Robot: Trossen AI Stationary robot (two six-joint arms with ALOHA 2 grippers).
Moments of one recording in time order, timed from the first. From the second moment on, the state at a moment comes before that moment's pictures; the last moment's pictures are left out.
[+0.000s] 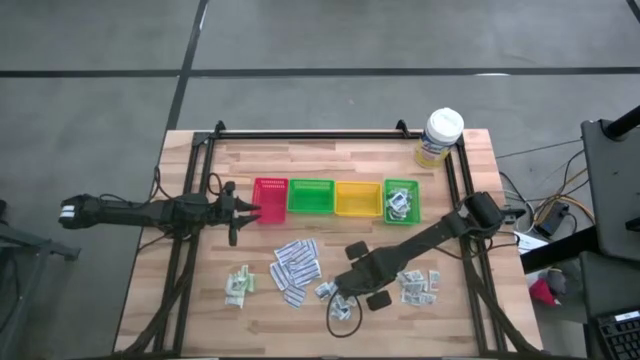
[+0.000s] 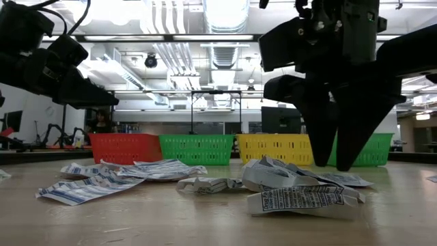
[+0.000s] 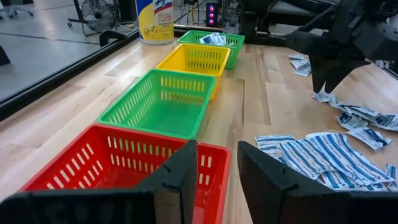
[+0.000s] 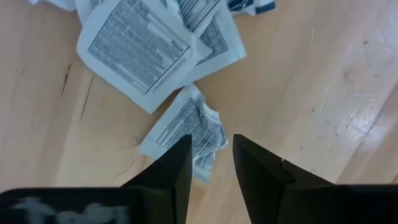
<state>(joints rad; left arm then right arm) 0.02 0.36 0.01 0.04 -0.15 -0.09 0.43 2.01 1.39 -0.84 0.08 0.08</state>
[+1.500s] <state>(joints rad) 0.02 0.36 0.01 0.04 -0.16 -0.09 0.42 1.91 1.31 -0.84 0.13 0.12</state>
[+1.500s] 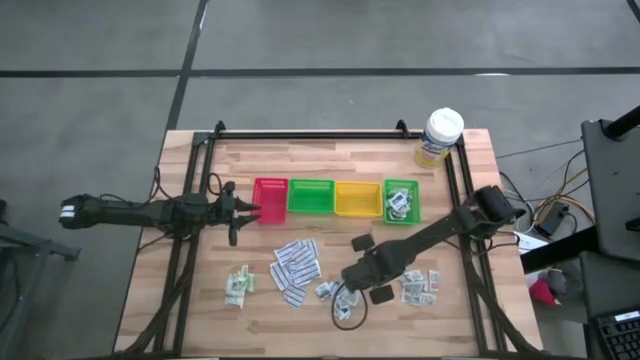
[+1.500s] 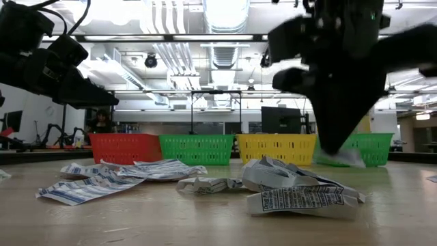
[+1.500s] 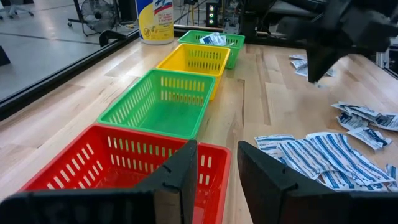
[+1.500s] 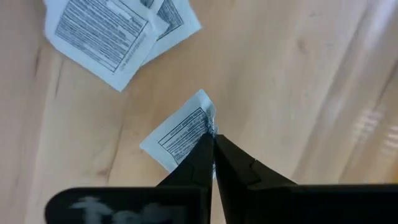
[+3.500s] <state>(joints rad) 0.02 0.36 0.01 0.04 -0.16 -0.09 0.15 1.41 1.16 -1.38 0.61 0.87</state>
